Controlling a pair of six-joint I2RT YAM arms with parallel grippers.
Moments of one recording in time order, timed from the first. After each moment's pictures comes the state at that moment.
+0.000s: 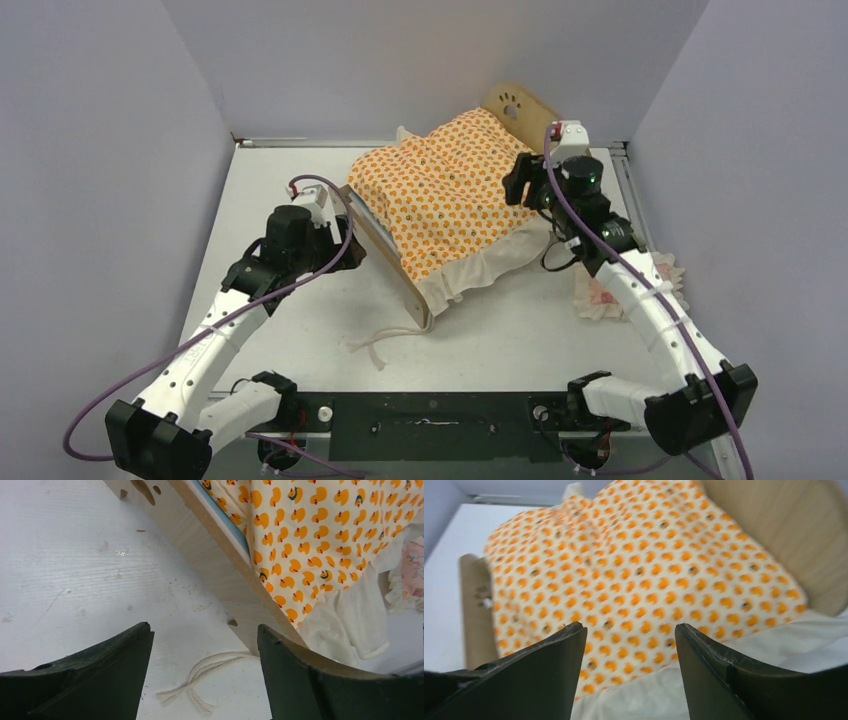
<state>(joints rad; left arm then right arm) -0.39 1.01 0.92 -0.56 0.03 -0.48 0.28 1.24 1.23 -0.31 0.06 0.17</state>
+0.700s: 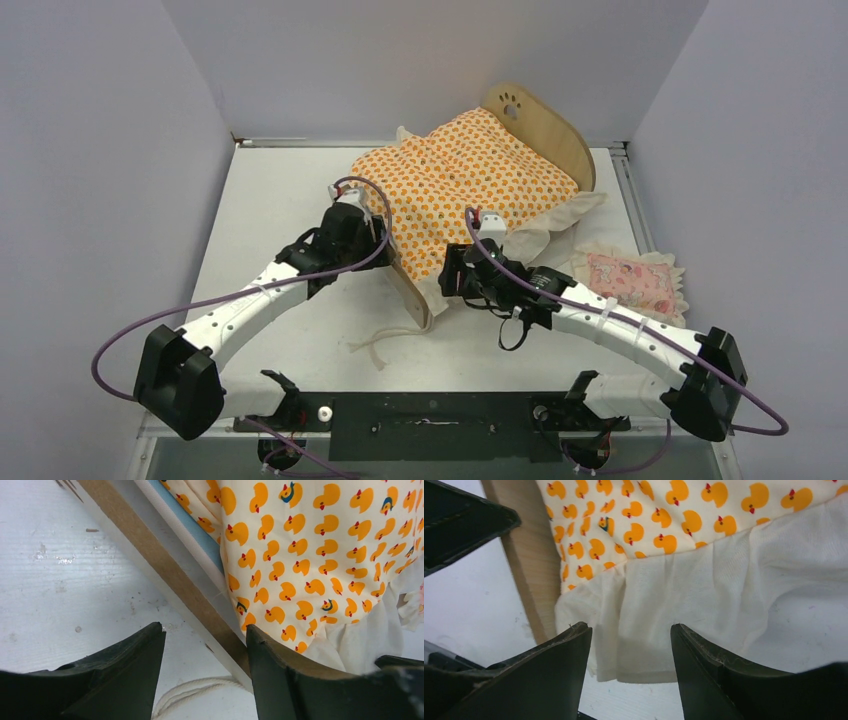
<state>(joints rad) -0.57 1.27 0.93 -0.38 -0.09 -0.63 0.91 1.18 0.93 -0.44 0.28 0.69</state>
